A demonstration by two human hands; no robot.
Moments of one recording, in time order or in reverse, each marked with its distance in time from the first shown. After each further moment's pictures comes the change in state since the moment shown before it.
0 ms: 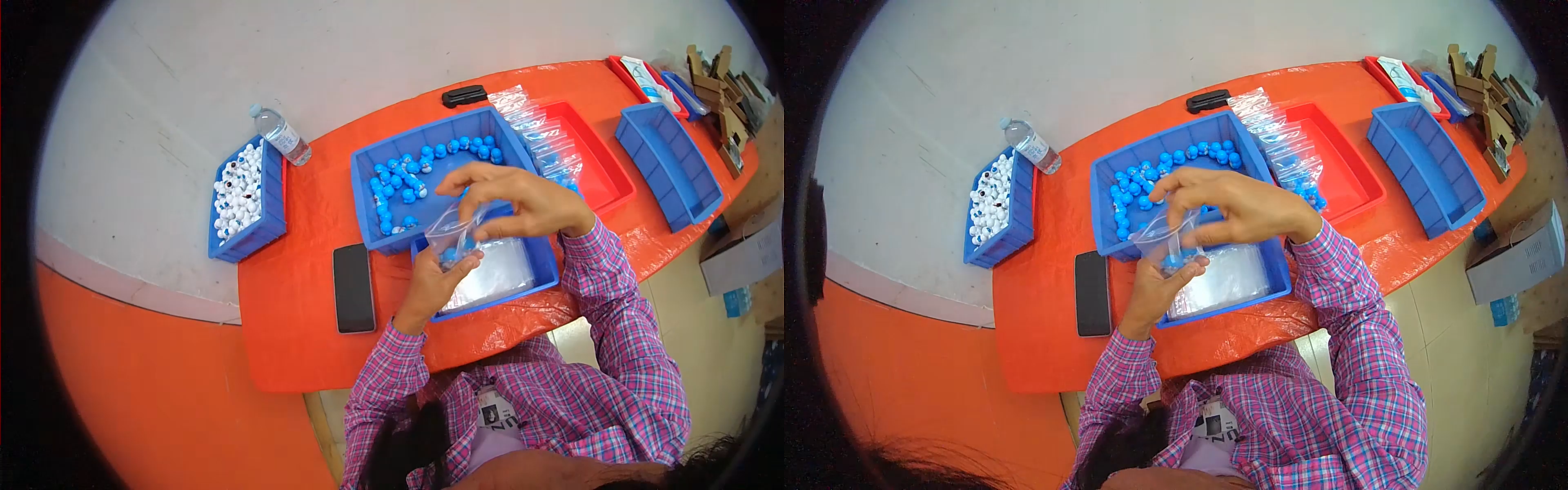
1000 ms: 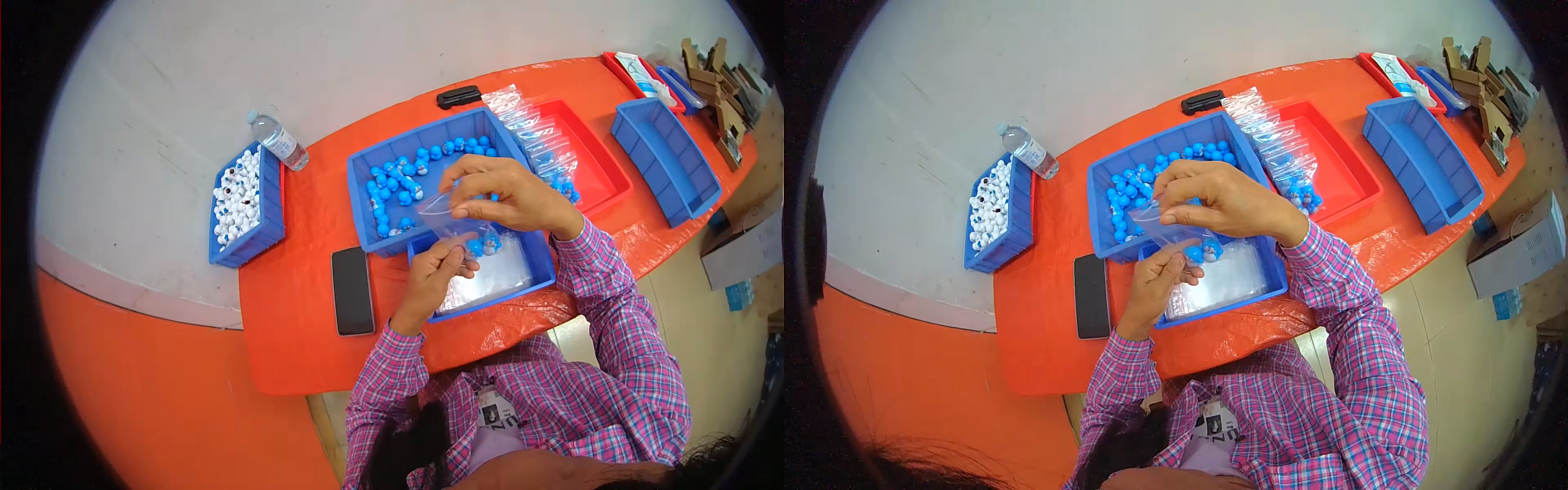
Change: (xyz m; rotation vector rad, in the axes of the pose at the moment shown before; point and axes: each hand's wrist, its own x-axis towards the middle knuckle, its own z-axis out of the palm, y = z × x) left_hand 0.001 -0.007 -0.006 -0.228 -0.117 -0.052; right_hand 0.002 -0.001 0.004 -0.065 0.096 0.165
